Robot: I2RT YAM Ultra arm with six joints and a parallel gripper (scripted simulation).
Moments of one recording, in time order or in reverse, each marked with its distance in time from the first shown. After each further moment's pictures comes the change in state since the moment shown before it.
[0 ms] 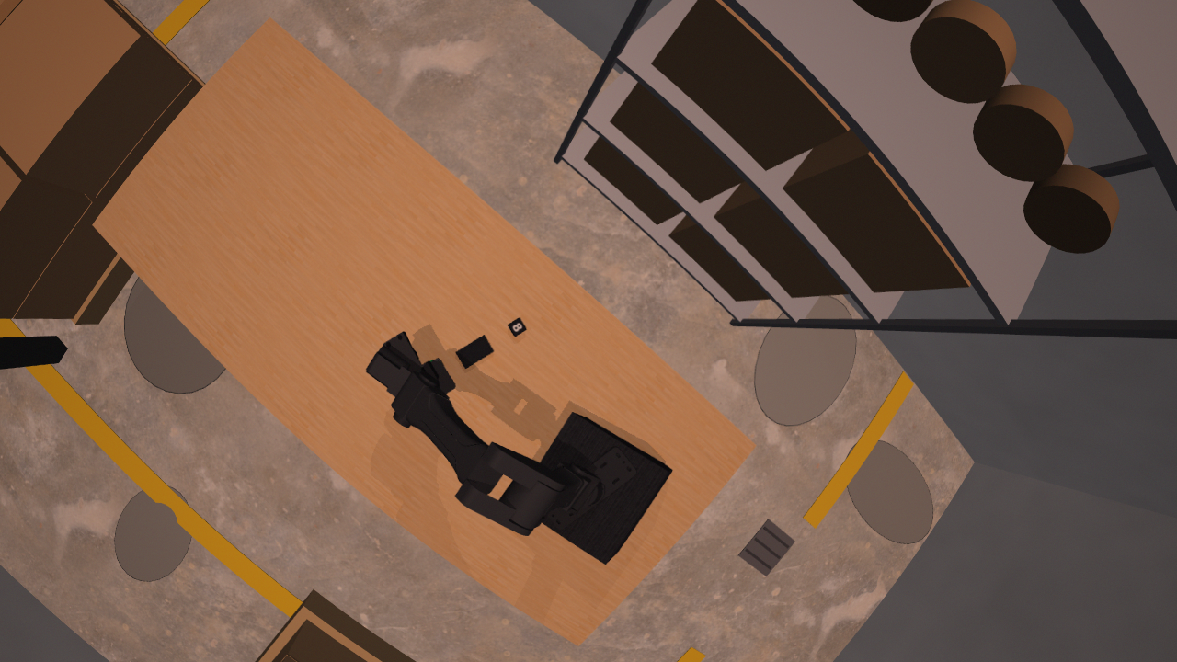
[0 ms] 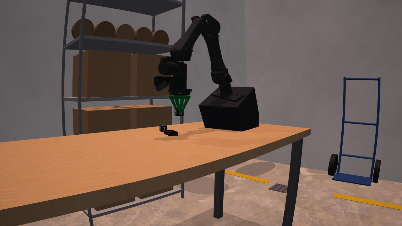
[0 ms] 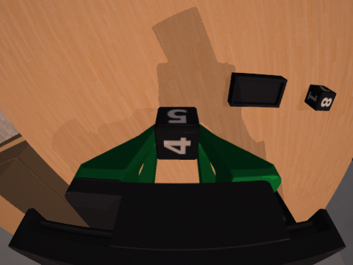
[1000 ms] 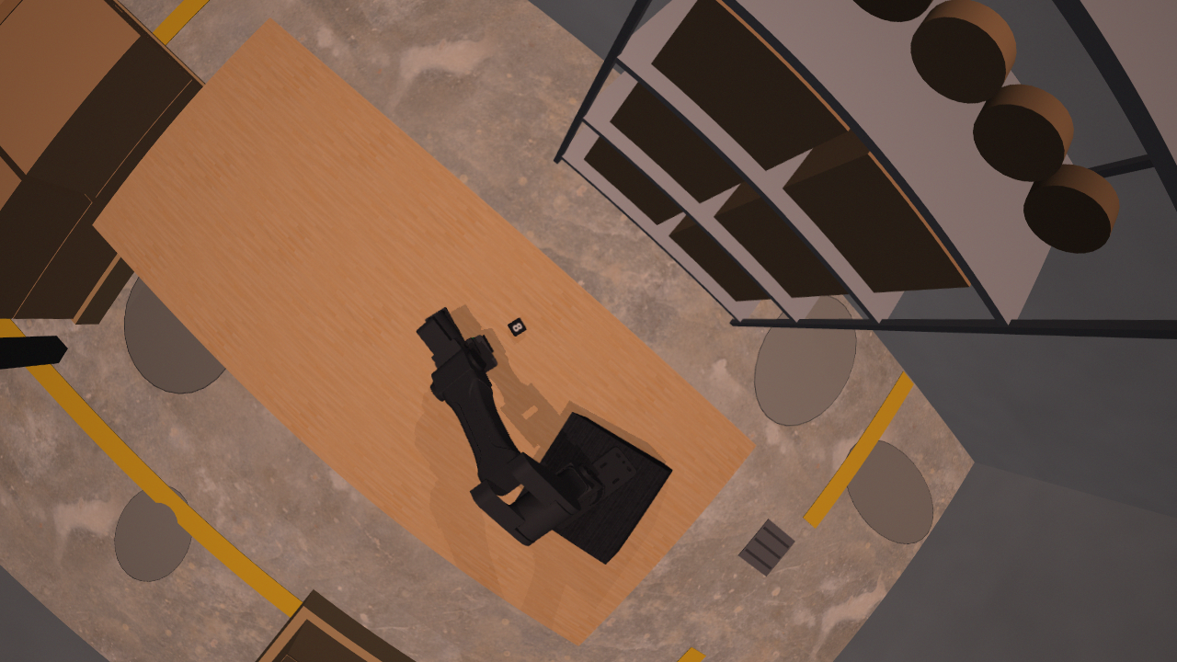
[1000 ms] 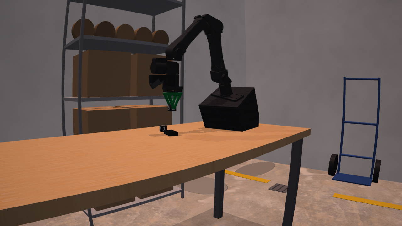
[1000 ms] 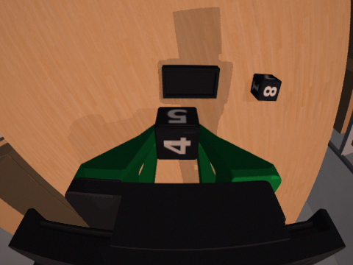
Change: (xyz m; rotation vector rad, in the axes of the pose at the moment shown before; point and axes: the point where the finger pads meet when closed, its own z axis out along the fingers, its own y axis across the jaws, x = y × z) arm 0.004 -0.091 -0.013 0.007 0.008 -0.005
